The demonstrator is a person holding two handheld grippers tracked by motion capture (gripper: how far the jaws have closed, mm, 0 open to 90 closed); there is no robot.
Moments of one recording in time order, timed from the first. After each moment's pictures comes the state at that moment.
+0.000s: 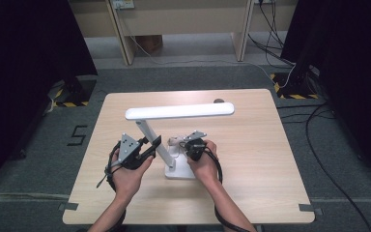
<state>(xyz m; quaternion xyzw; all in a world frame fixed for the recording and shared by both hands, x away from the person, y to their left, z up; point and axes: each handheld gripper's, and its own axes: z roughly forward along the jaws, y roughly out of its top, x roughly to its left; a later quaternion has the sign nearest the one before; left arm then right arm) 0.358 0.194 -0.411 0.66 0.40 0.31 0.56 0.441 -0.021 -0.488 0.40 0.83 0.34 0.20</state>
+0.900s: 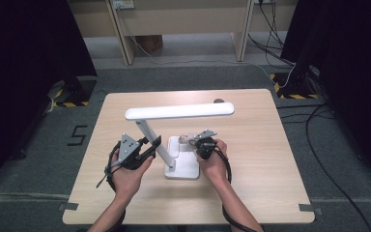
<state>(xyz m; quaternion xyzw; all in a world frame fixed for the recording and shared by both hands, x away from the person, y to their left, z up) 0.358 0.194 -0.411 0.66 0.39 0.31 0.56 0.445 -0.052 -0.487 0.43 0.82 0.31 0.21</state>
